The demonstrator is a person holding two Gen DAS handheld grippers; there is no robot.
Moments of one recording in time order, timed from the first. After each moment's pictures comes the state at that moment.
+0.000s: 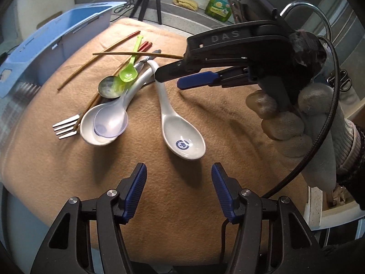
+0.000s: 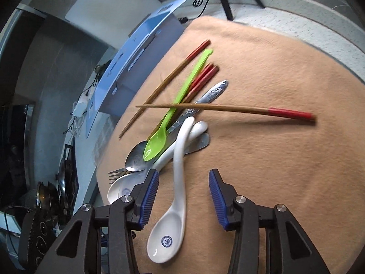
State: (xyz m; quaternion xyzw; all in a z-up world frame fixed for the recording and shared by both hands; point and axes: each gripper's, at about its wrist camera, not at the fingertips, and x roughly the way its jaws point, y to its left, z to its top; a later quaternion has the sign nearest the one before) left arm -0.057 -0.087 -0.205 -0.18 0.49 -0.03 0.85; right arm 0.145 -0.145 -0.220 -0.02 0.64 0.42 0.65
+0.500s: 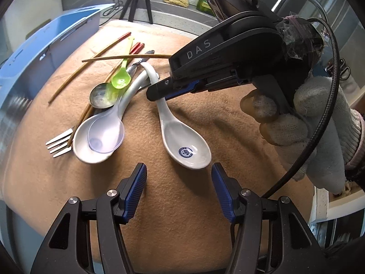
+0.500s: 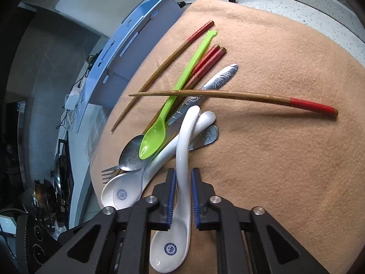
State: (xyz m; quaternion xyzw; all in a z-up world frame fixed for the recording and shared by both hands) left arm -0.049 -0.086 -0.207 -0.14 0.50 -0.05 0.85; right arm 0.140 -0.134 -0.235 -0.03 0.66 0.40 0.63
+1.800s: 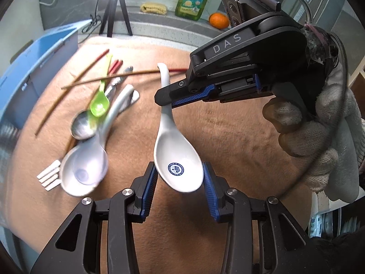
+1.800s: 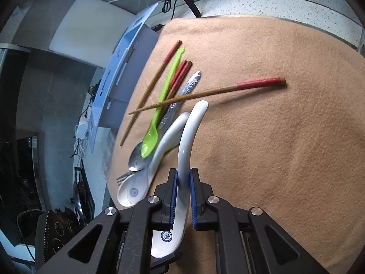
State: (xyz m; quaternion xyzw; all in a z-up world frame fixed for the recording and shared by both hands) left arm -0.020 -0.084 -0.200 -0.10 0.48 -0.09 0.87; right arm 0.145 -0.184 -0.209 0.07 0.66 0.37 0.65
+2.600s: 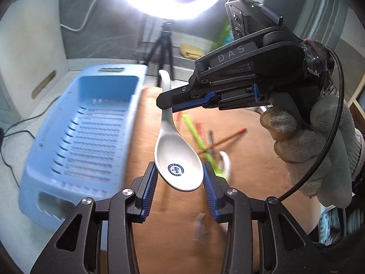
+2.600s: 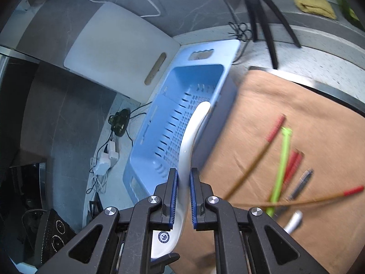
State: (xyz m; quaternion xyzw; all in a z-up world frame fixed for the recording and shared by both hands) left arm 0.020 0.102 -0.151 -0.09 0.42 -0.11 0.90; right arm 0.180 -0.001 -0.154 0.09 0.61 0.38 0.69
